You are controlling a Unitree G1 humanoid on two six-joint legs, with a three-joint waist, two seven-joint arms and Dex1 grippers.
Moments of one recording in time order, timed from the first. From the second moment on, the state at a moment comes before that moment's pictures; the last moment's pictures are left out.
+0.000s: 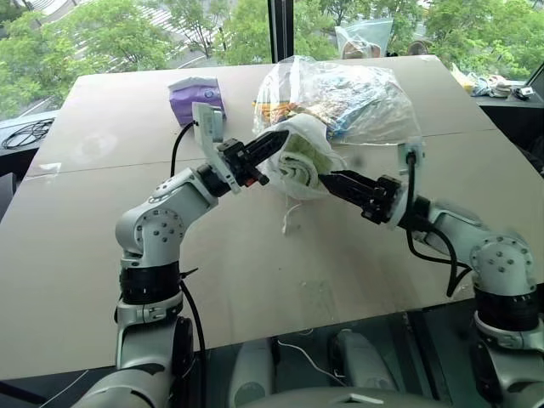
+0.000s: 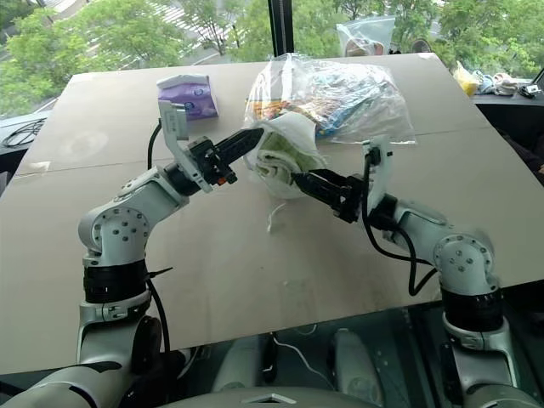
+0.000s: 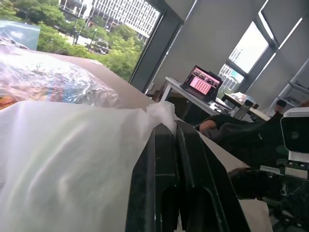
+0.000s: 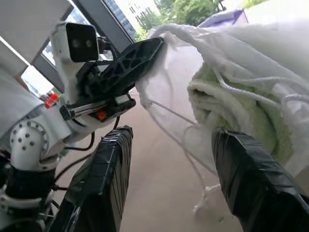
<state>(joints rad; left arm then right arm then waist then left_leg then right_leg) -0.59 0.37 0.21 -0.15 -0.87 0.80 -0.54 -0.40 -0.53 -0.05 -0.39 1.10 0.83 0.34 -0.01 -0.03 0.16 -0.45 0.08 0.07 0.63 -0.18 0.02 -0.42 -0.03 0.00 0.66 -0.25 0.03</state>
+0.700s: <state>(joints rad) -0.60 0.38 0.20 -0.15 -0.88 0.81 -0.52 -0.54 -0.39 0.28 0.19 0.21 0.35 0.56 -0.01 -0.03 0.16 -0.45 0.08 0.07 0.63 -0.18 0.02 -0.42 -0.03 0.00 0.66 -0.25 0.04</state>
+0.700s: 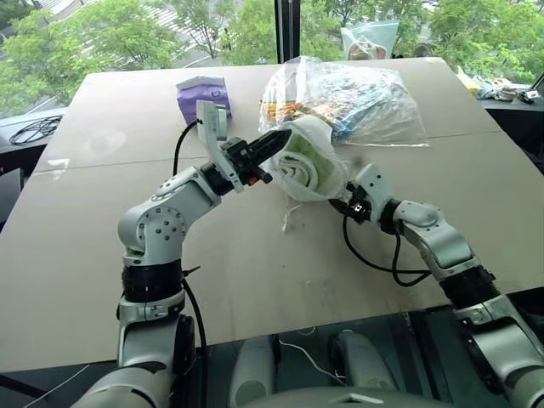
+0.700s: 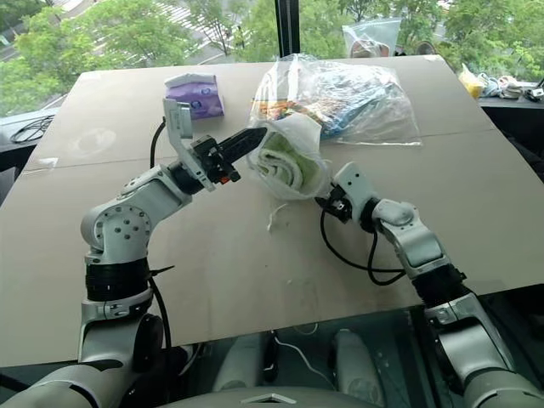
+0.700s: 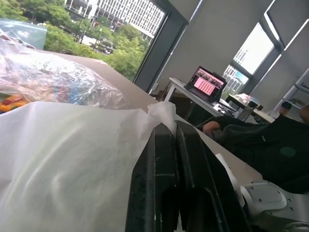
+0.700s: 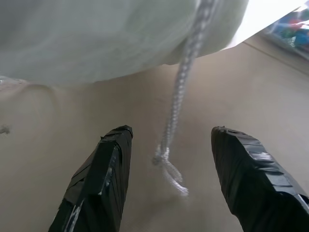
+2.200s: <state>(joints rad) -0.30 0.72 0.36 -0.14 -0.89 0.88 -0.64 -0.52 -0.13 0.06 -0.15 0.53 0.87 0.54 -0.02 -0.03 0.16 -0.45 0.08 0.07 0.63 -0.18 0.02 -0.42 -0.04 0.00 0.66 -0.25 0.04</state>
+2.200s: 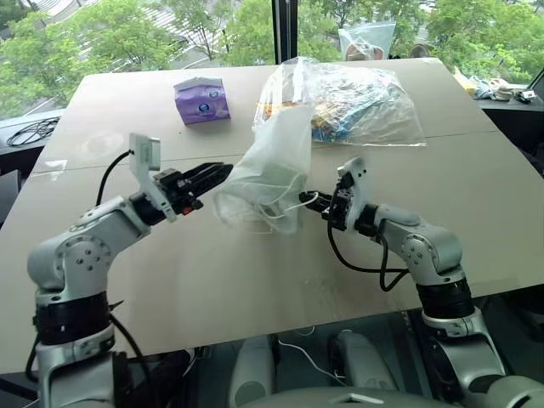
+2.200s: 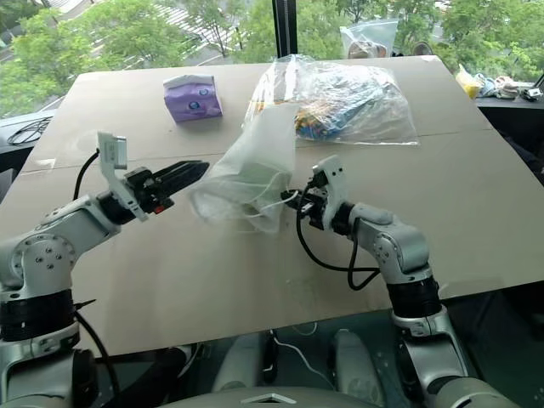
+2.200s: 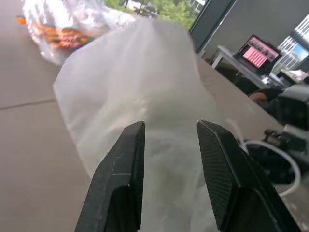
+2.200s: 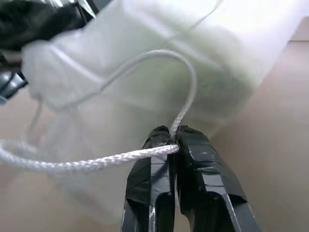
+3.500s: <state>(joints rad) -0.13 0.64 0.04 -0.16 -0.47 0.56 -0.80 -0.66 -0.07 -0.07 -0.03 0.56 0.90 0.34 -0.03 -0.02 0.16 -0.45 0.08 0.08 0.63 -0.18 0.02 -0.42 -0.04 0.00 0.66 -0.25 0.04</state>
